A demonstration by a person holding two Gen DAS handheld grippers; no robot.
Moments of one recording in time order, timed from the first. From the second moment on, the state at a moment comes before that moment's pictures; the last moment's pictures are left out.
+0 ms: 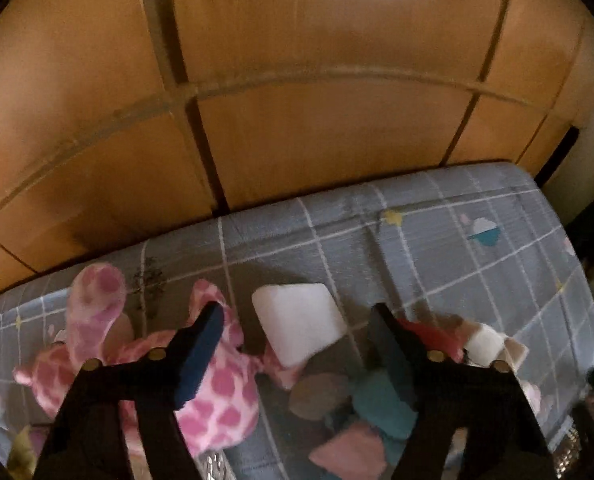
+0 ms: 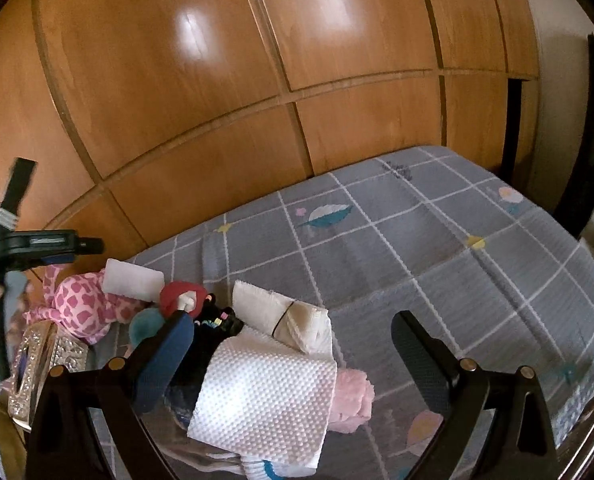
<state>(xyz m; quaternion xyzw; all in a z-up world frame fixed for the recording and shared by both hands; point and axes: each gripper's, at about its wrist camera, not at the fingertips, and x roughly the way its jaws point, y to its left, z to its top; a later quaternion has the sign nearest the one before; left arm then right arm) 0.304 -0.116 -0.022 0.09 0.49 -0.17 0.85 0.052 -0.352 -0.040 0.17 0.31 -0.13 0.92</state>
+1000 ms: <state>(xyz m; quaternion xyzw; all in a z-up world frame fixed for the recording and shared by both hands) 0.237 -0.102 -0.017 0.06 0.46 -0.25 0.85 0.056 -0.354 -0.050 0.19 0.34 -0.13 0.91</state>
